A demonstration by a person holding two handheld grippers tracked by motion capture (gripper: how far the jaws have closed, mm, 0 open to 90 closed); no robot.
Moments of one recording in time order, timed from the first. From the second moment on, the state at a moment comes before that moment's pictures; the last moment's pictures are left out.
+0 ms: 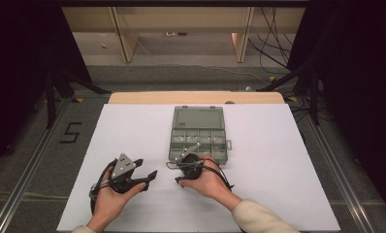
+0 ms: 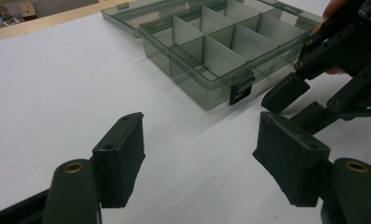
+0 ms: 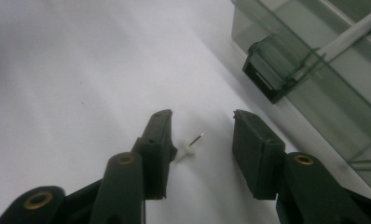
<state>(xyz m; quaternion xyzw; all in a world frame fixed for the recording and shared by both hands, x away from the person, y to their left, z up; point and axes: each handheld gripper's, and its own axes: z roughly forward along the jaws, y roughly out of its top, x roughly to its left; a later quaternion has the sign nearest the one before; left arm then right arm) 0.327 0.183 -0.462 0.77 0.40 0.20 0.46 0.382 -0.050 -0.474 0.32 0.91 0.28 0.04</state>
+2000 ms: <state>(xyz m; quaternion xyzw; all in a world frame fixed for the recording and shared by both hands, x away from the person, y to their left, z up) 0.327 0.184 -0.462 0.77 0.40 0.20 0.46 0.380 -0.053 -0.464 0.28 0.92 0.28 0.06</state>
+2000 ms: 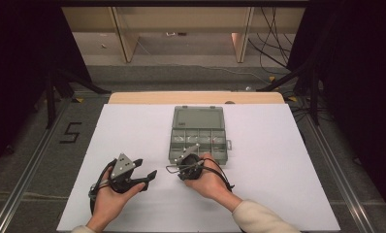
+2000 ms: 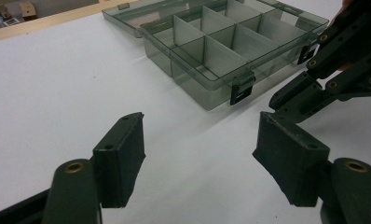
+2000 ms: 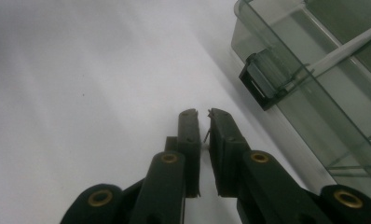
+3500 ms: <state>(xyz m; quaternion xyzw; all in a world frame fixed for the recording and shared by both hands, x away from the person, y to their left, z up) 0.327 0.184 -0.462 0.77 0.40 0.20 0.46 0.395 -0.074 -0.439 0.32 0.89 0.32 0.09</state>
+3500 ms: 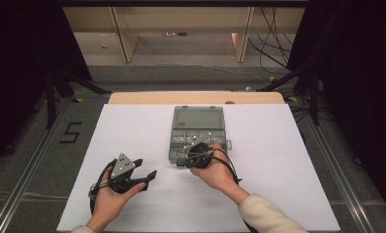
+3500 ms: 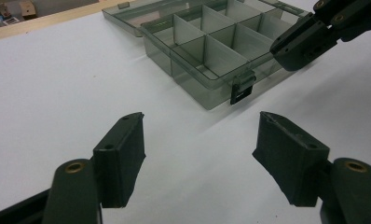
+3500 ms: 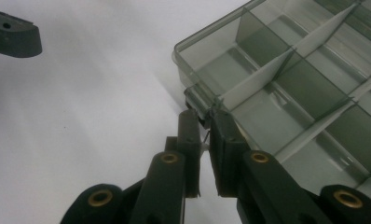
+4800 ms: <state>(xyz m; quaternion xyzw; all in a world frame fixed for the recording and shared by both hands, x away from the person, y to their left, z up) 0.327 0.184 -0.463 0.77 0.40 0.20 0.46 0.419 -0.111 -0.418 0.37 0.85 0.35 0.11</state>
